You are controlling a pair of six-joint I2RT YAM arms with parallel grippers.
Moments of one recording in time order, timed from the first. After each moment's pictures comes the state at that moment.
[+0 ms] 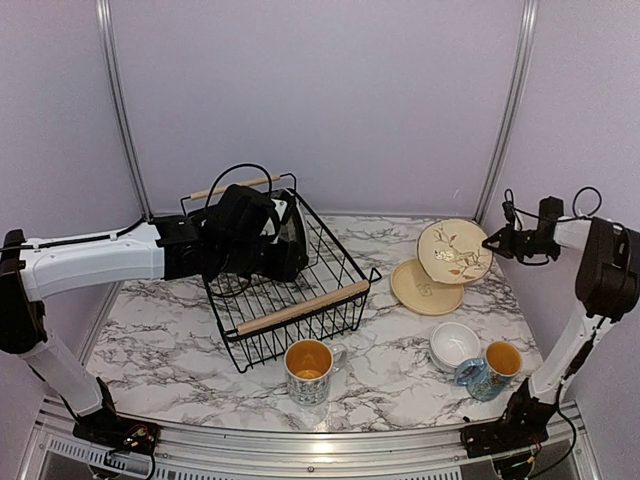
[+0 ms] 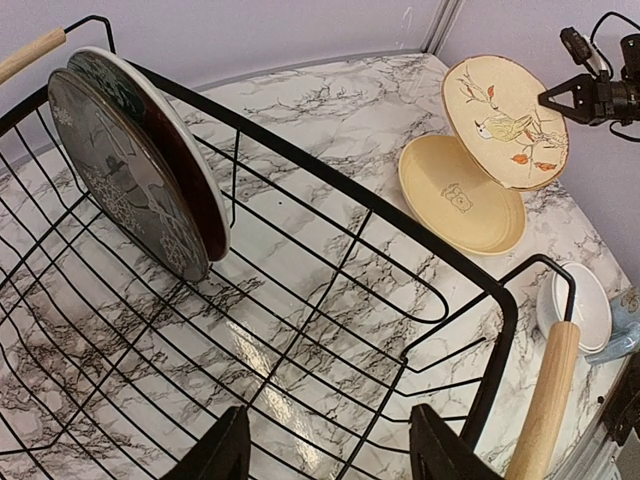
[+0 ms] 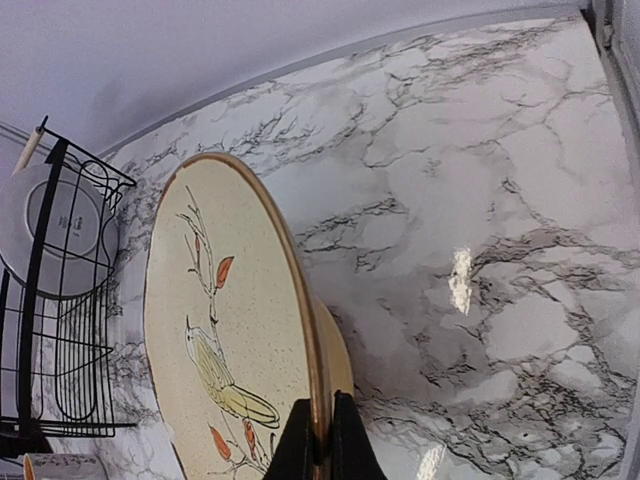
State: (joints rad) left arm -0.96 1.58 1.31 -0.35 -0.21 -0.40; right arm -0.36 1.78 1.28 -0.46 -0.84 -0.07
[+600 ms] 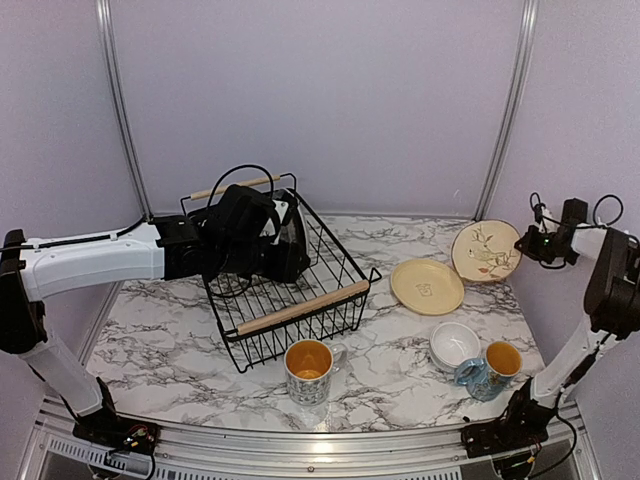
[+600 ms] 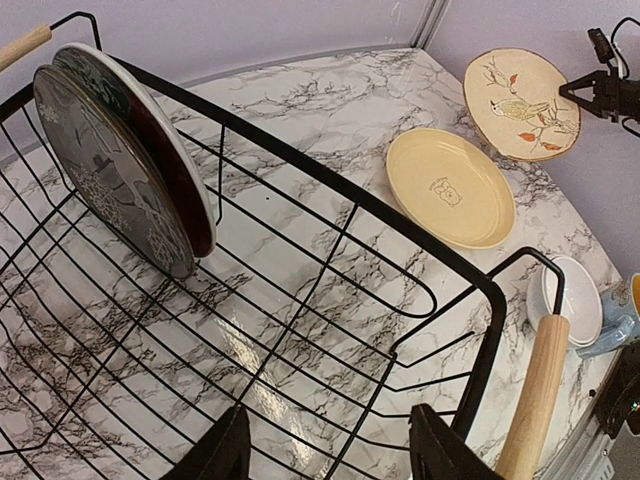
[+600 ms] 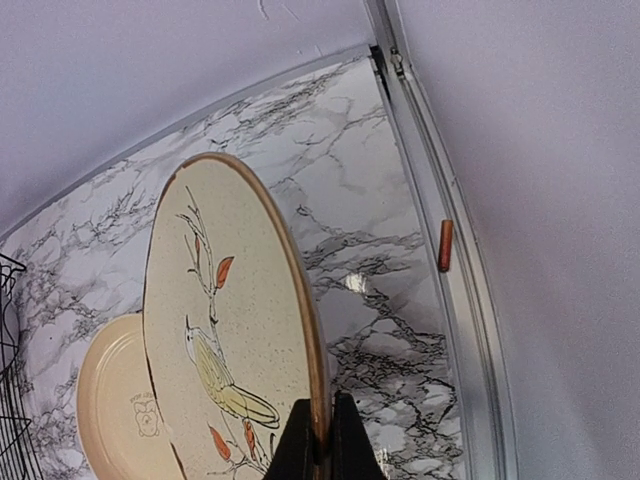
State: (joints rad) left arm -0.96 1.58 1.31 -0.35 -0.18 -0.40; right arm -0.49 1.65 1.19 -0.35 -0.54 0.01
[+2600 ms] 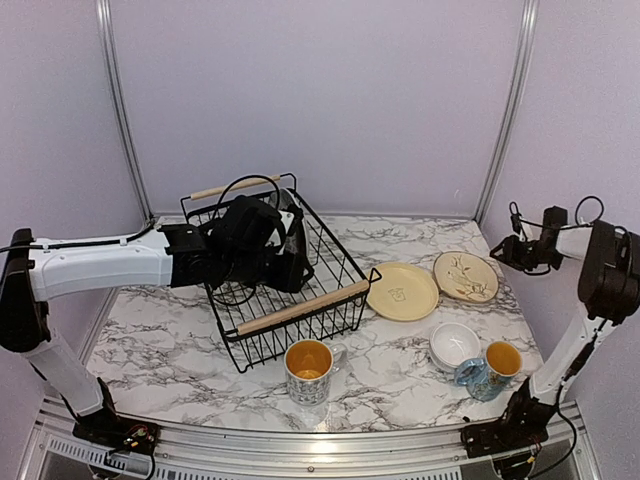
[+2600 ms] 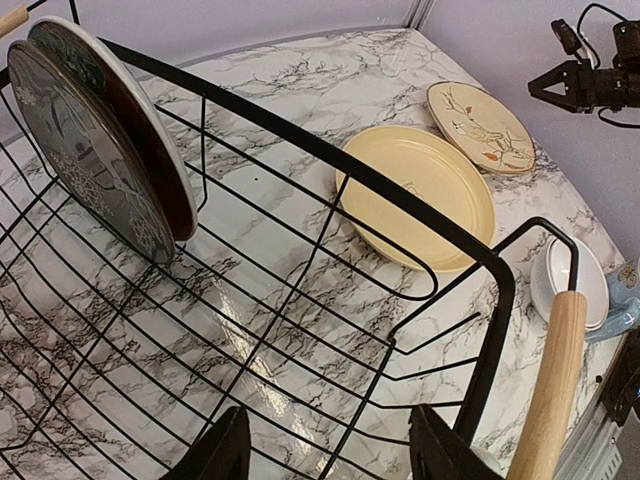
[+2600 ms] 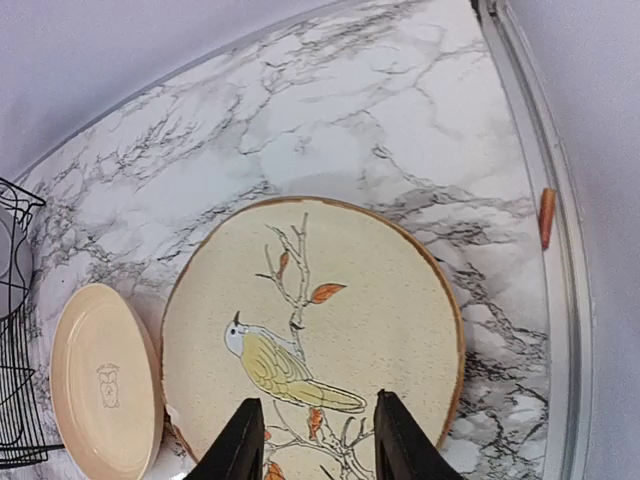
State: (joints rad) left arm -0.97 1.60 1.27 -0.31 -0.16 -0.40; right arm -0.43 1.79 1.18 -0.36 -0.60 -0.06
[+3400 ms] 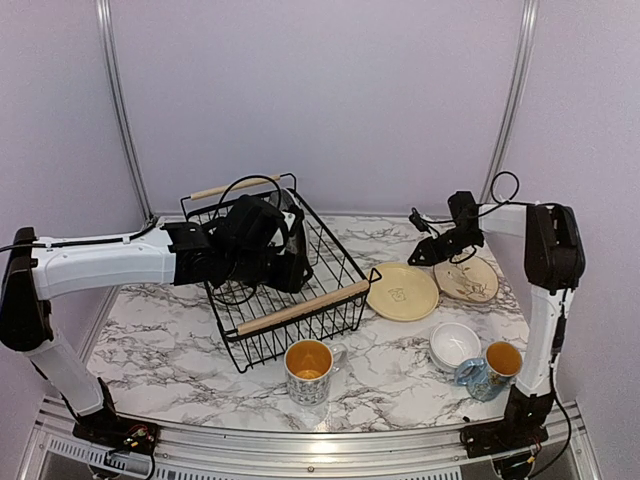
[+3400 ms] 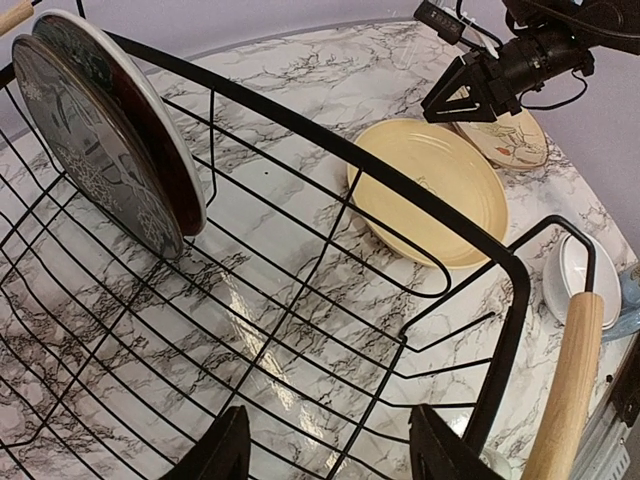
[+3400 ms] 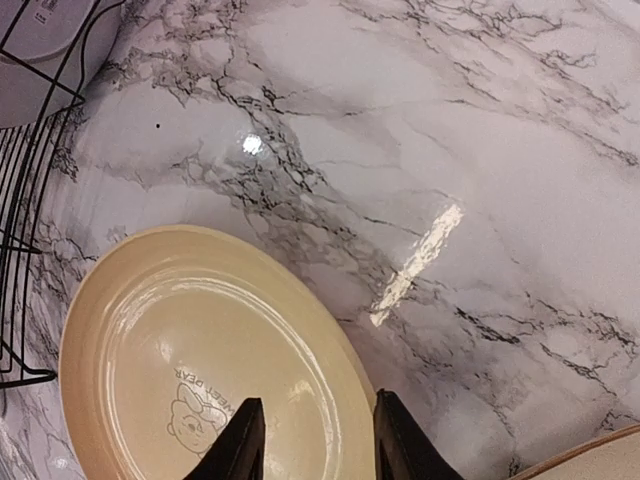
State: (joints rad) left arm -0.97 1.63 1.30 -0.35 -0.18 -0.39; right arm 0.07 2.10 1.56 -0.60 -0.61 -0.37
